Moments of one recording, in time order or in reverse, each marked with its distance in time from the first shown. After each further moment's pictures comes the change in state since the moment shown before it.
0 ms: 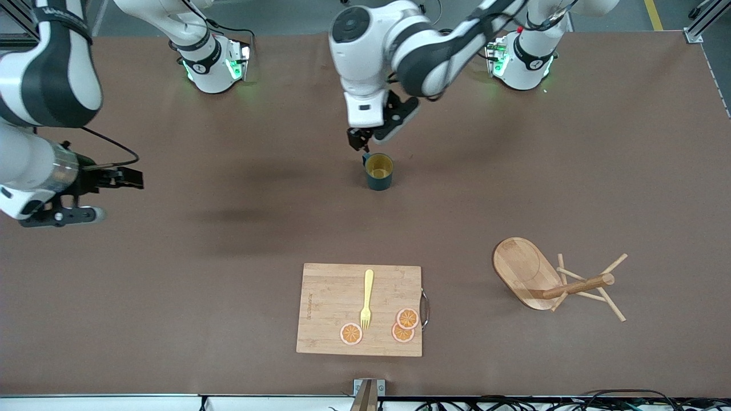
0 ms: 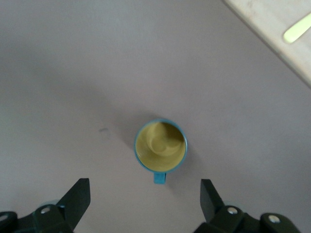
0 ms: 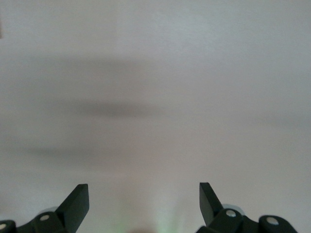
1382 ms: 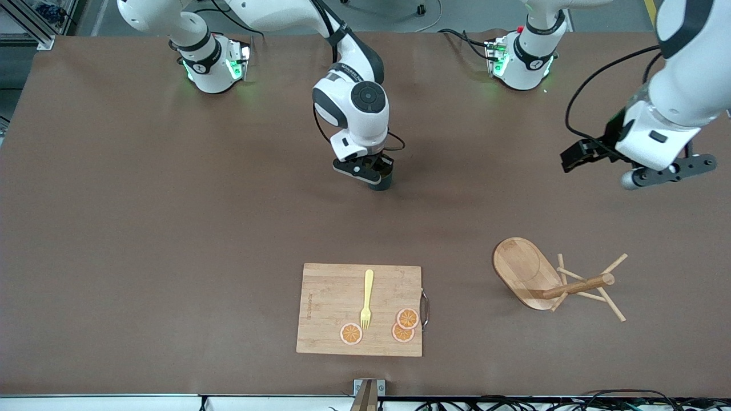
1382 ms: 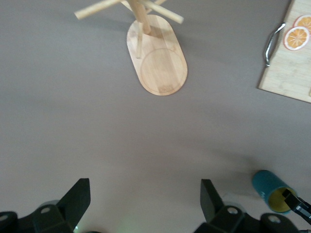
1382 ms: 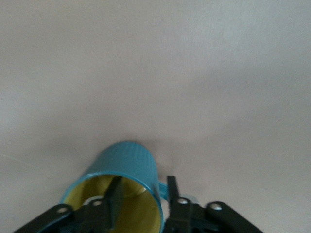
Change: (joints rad) left arm 0.475 -0.414 0.394 0.019 -0.404 -0.262 1.514; right arm 0.866 0.377 0.017 -0.101 0.090 0.679 1.302
